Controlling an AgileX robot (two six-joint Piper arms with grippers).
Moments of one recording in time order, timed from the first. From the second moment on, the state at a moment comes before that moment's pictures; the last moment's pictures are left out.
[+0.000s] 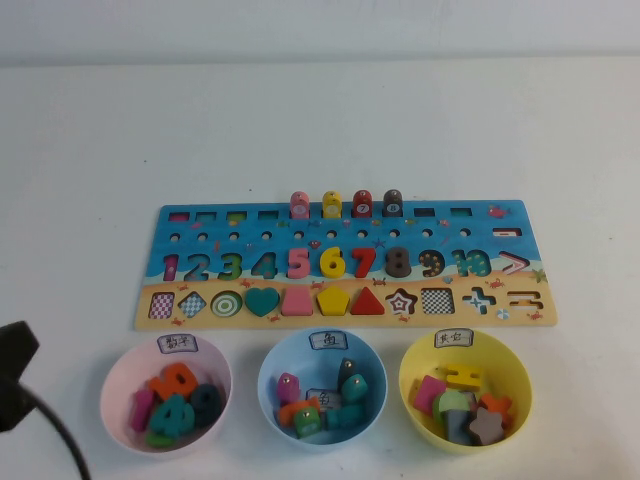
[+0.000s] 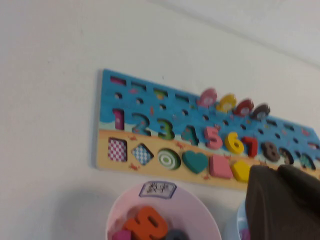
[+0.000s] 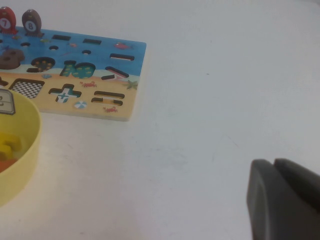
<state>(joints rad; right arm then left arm) 0.01 -0.01 0.03 0.19 0.37 -0.24 -0.07 0.42 -0.40 -0.56 0.46 0.09</state>
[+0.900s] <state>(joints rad) 0.01 -0.01 0.03 0.19 0.37 -0.24 -0.29 1.58 -1.36 -0.32 0.87 0.11</state>
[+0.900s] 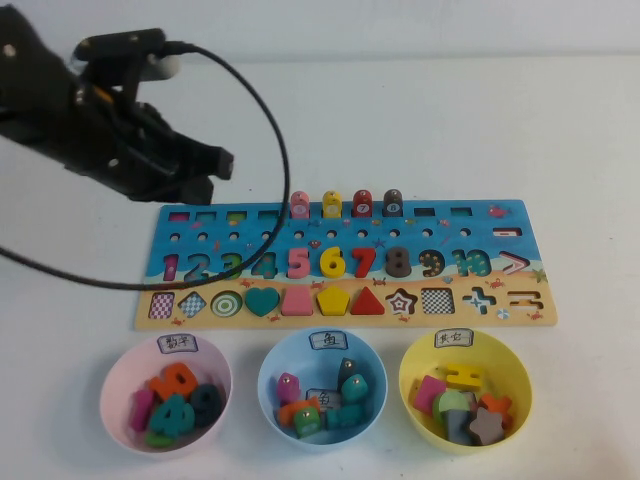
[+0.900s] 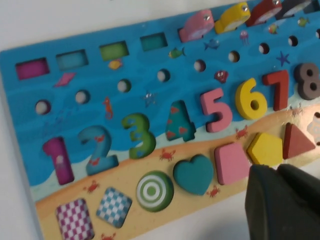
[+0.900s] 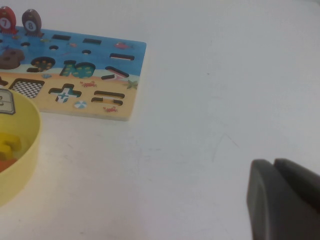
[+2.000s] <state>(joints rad) 0.01 -0.01 0.03 0.19 0.37 -0.24 -0.43 2.20 -2.08 -0.08 1.16 -0.01</state>
